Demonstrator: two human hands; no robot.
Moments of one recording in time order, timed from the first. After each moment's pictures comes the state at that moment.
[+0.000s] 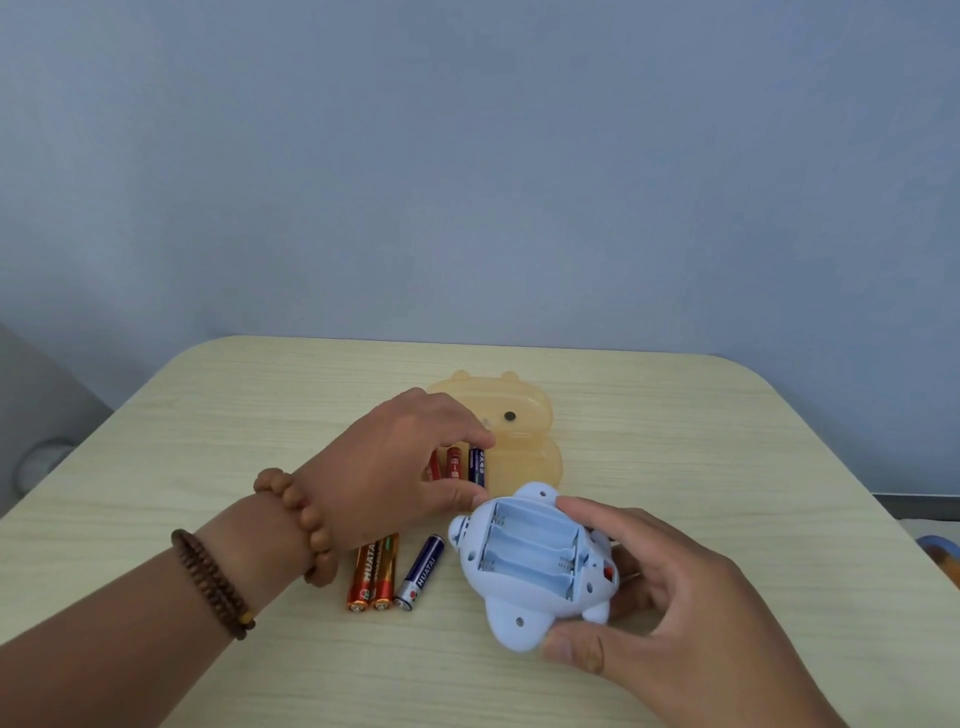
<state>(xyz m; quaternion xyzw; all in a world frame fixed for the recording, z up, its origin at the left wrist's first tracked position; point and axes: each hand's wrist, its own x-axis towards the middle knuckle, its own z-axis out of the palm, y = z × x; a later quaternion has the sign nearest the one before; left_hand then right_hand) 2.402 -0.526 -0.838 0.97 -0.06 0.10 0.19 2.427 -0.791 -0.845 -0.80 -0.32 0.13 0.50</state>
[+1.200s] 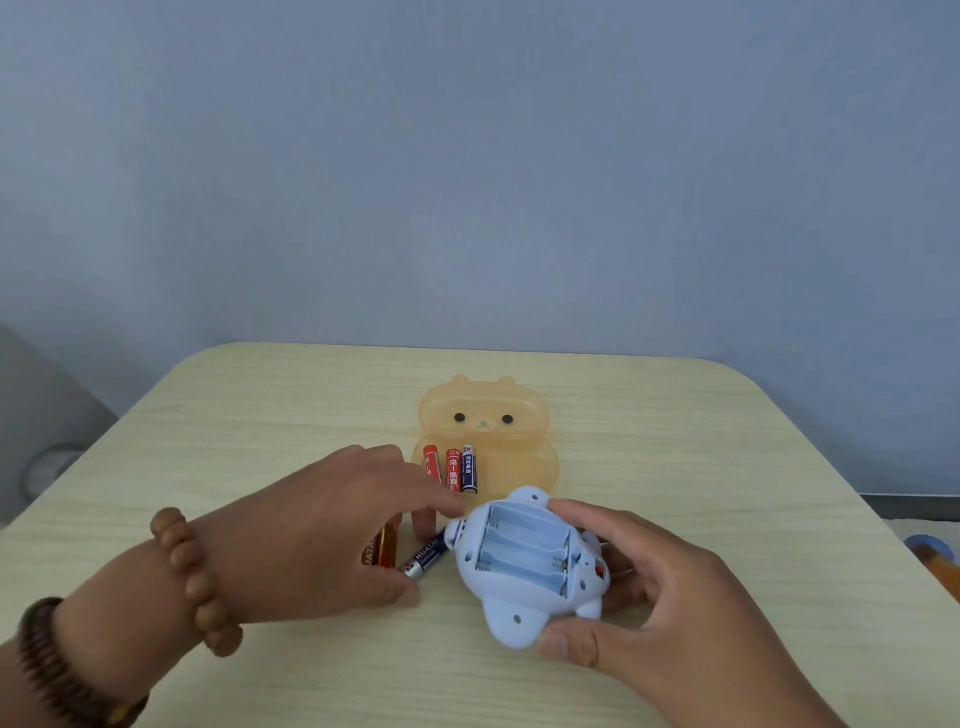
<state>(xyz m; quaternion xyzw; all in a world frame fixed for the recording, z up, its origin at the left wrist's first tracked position) 2.344 -0.524 -0.817 0.99 -0.13 -0.02 0.11 2.423 -0.792 -0.840 -0.80 -0.31 0.15 0.49</state>
